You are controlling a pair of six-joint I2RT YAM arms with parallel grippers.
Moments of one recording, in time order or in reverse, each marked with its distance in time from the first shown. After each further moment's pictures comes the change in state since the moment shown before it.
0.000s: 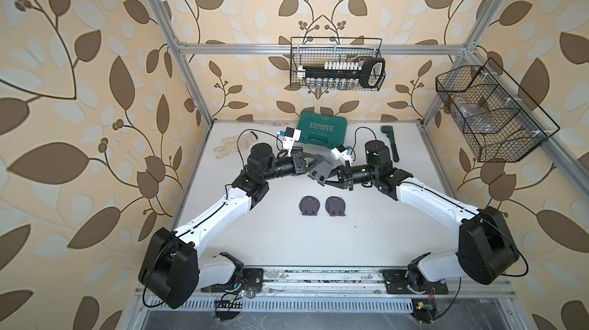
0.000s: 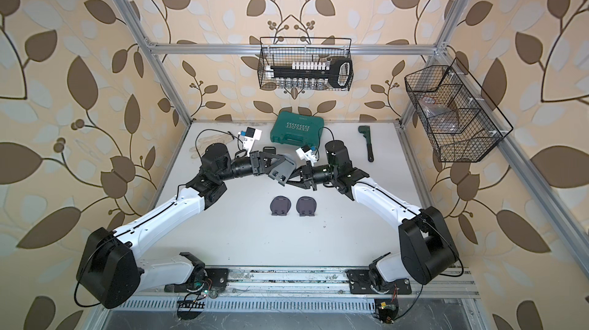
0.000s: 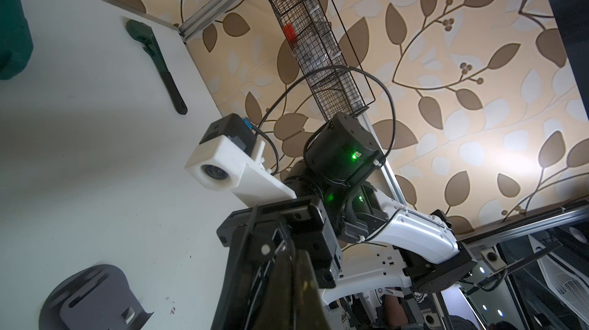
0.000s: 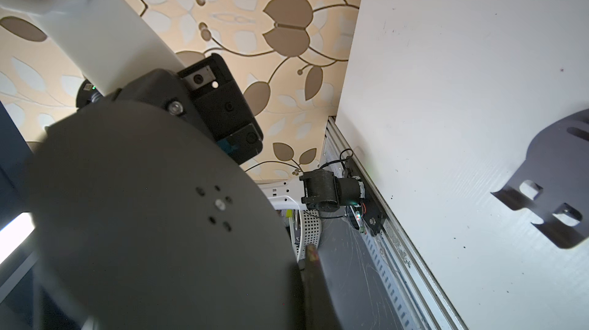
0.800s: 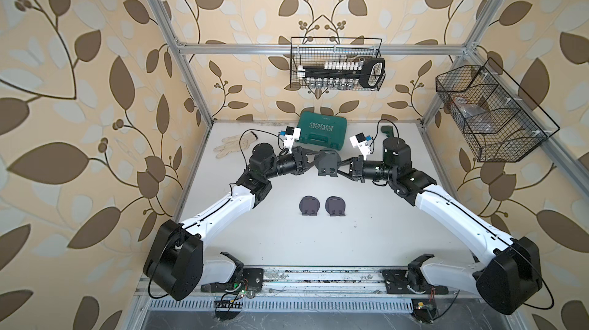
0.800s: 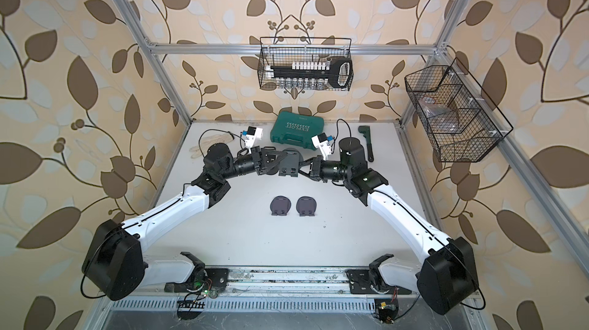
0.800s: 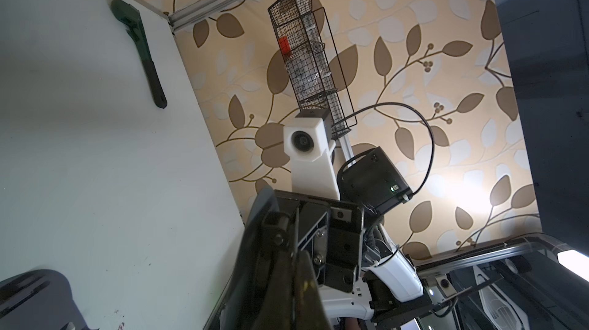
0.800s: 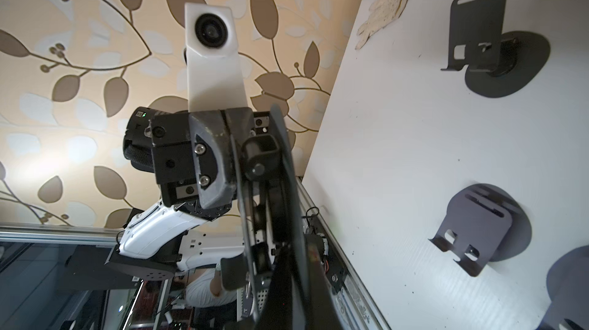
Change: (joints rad) left arm -0.016 0.036 -0.013 0.129 -0.024 -0.207; right arm -0.024 -0.177 0.045 -0.150 0.244 -0.147
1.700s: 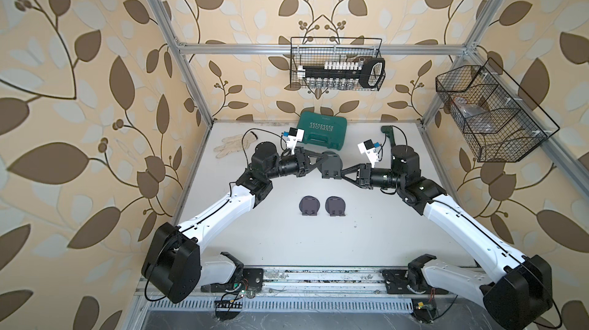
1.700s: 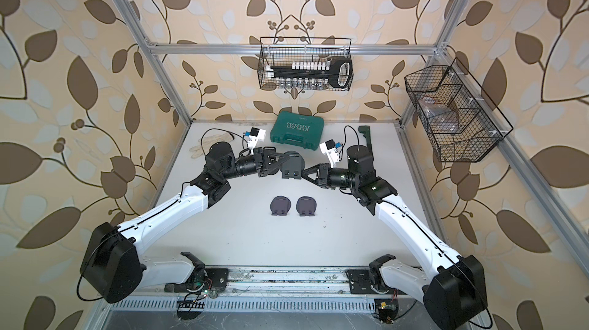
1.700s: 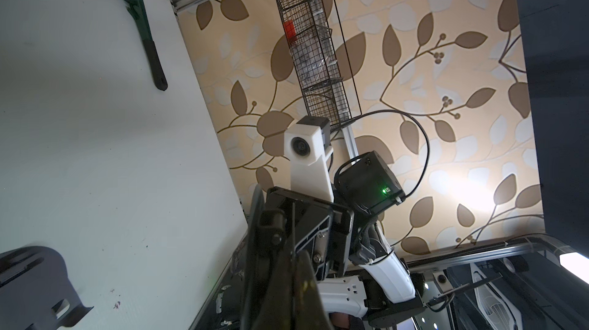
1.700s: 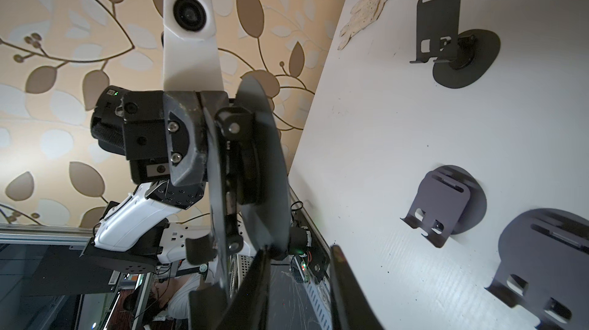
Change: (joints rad) left arm -0.023 0.004 0.029 -0.071 0.001 -0.015; right arm -0.041 -0.134 -0.099 -0.060 0.042 -0.079
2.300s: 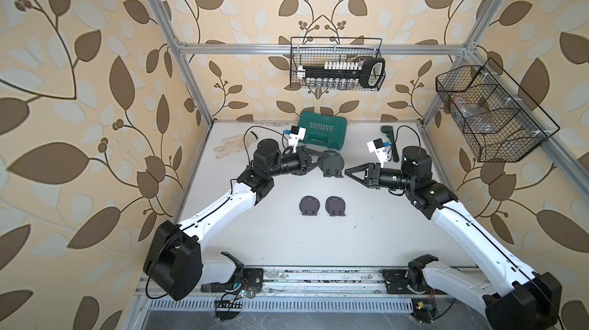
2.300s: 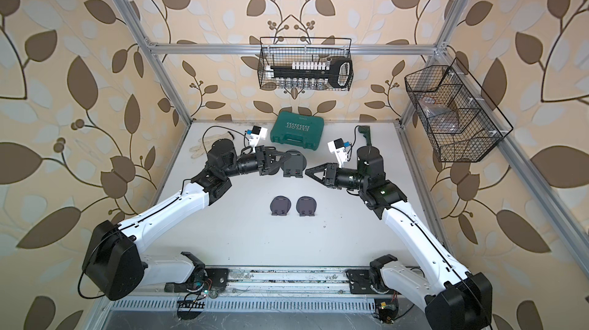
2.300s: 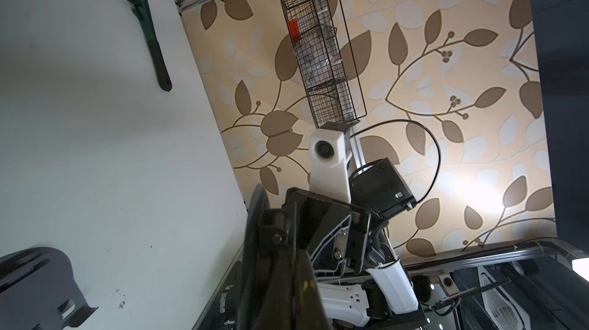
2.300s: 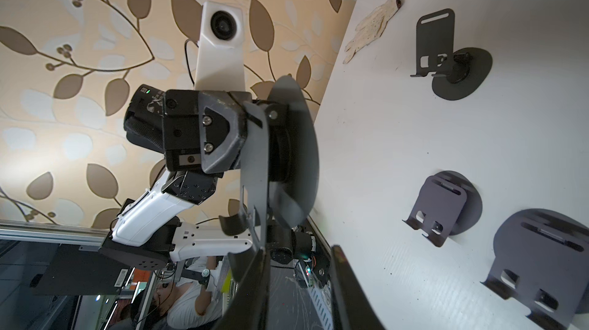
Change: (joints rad) left arm -0.001 0.010 0.042 -0.064 -0.006 0.033; right arm -0.064 -0.085 -0.017 -0.030 -0.023 0.004
